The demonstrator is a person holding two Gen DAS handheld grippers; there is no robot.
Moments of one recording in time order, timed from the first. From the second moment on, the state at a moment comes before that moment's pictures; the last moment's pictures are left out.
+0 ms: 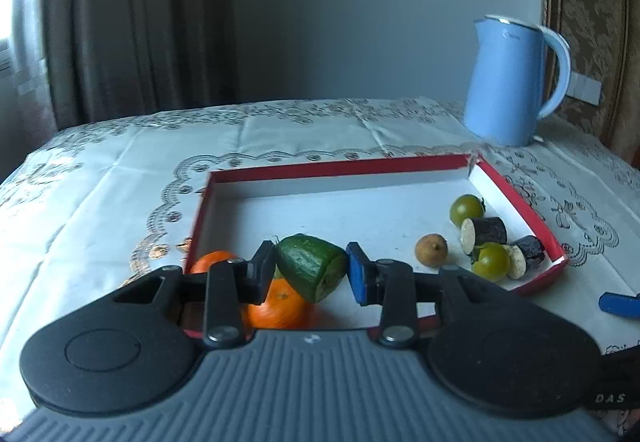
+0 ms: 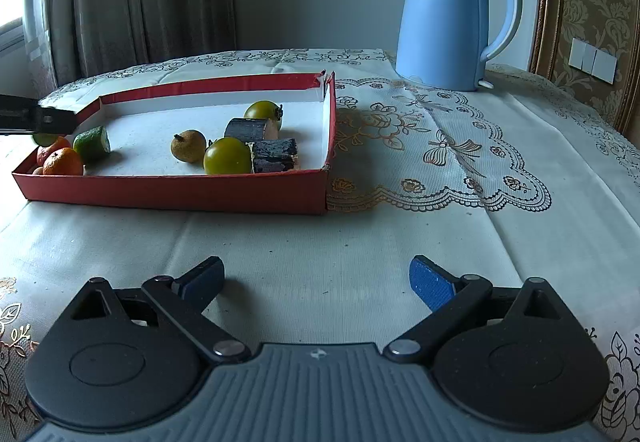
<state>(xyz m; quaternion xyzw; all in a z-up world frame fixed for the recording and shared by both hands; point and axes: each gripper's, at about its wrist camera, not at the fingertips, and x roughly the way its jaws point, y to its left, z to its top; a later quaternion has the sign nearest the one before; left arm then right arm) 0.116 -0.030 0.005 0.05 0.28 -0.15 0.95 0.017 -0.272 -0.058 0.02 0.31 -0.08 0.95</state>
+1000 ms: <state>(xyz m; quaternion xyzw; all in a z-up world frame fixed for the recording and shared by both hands) 0.145 -0.060 -0.030 0.06 0.30 -0.16 0.94 0.017 -0.272 -0.057 0.03 0.31 -0.08 0.95</state>
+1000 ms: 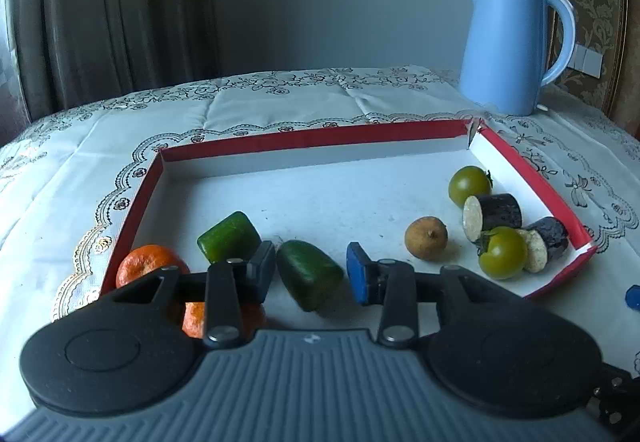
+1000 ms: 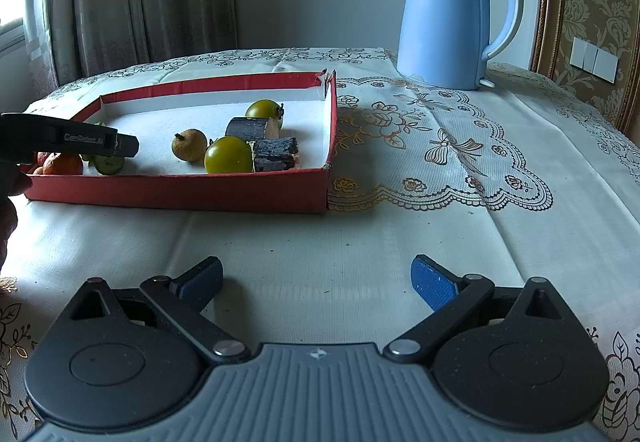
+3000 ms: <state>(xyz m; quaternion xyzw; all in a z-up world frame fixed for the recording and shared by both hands) 0.033 -0.002 0.009 0.02 0.29 -0.04 0.96 0.010 -0.199 -0.017 -0.04 0.24 -0.13 0.96</state>
